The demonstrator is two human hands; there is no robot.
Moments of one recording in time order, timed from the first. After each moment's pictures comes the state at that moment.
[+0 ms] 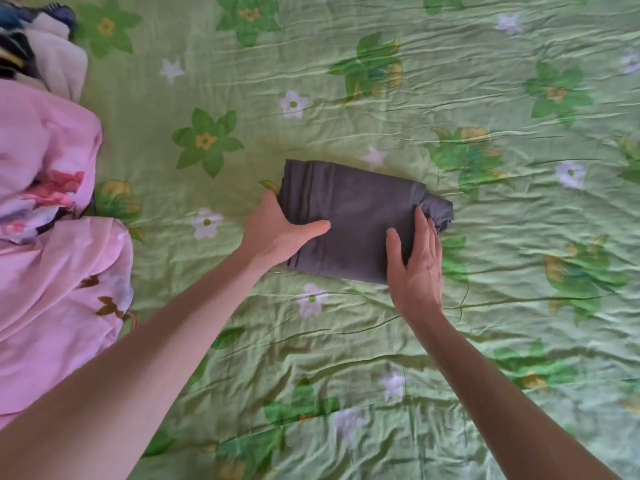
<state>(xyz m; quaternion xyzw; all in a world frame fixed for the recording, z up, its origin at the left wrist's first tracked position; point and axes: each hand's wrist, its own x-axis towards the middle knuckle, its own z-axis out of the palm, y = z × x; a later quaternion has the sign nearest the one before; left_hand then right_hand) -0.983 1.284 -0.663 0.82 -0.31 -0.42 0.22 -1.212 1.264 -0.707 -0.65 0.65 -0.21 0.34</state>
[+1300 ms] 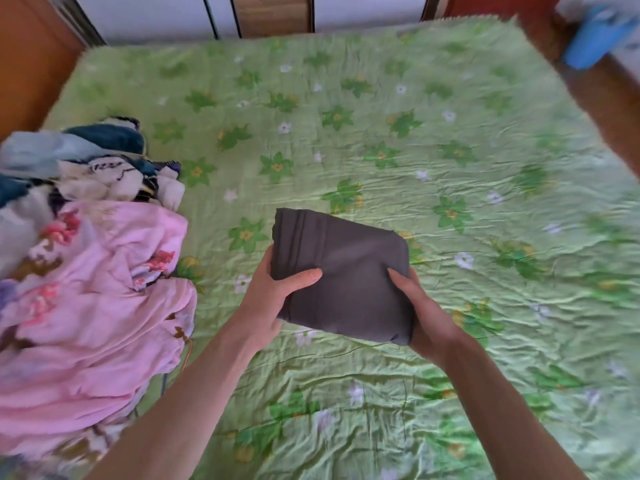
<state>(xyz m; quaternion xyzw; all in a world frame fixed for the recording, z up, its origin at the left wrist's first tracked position) -1.038 1.353 -0.423 0.59 -0.16 -0.56 0.56 -1.270 1.268 -0.427 -0.33 0.48 -0.20 0.79</state>
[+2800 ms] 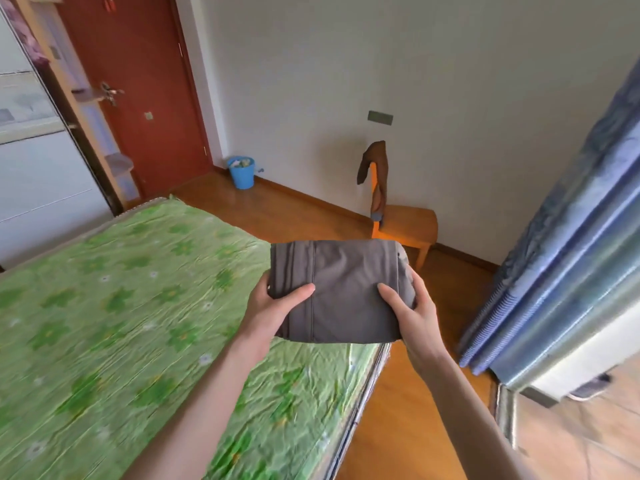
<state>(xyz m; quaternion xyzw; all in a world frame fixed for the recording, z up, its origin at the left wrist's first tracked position) -1.540 1.344 -0.111 0.43 -0.51 -0.63 0.39 -1.750 1.465 -0.116 -0.32 0.59 -0.67 0.33</state>
